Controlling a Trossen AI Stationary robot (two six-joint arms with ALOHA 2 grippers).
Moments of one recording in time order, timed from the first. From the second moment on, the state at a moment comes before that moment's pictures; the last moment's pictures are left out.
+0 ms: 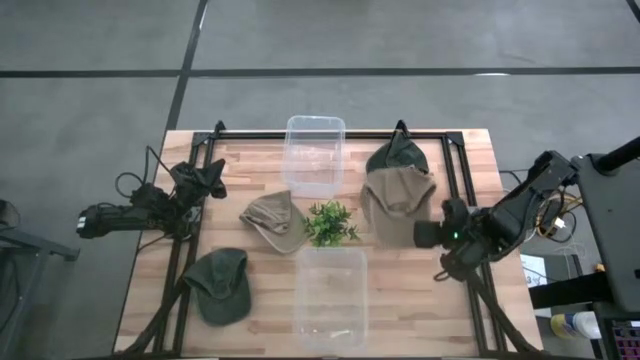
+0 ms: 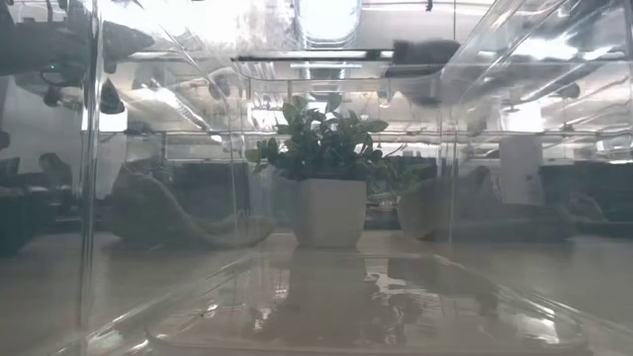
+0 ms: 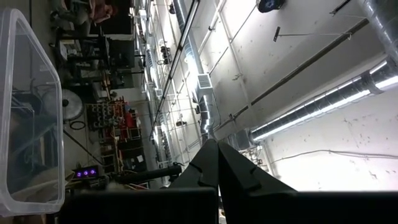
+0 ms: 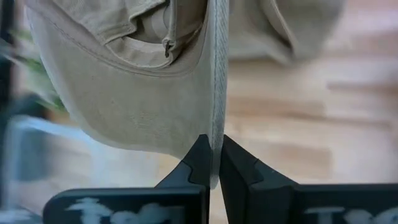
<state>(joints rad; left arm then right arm) 0.02 0.03 0.06 0.46 -0.59 -1.27 0.69 1.20 1.24 -1.44 0.56 2.22</state>
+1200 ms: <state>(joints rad) 0.02 0.03 0.06 0.46 -0.59 -1.26 -0.27 1.54 1.47 -0.54 0.29 1.13</state>
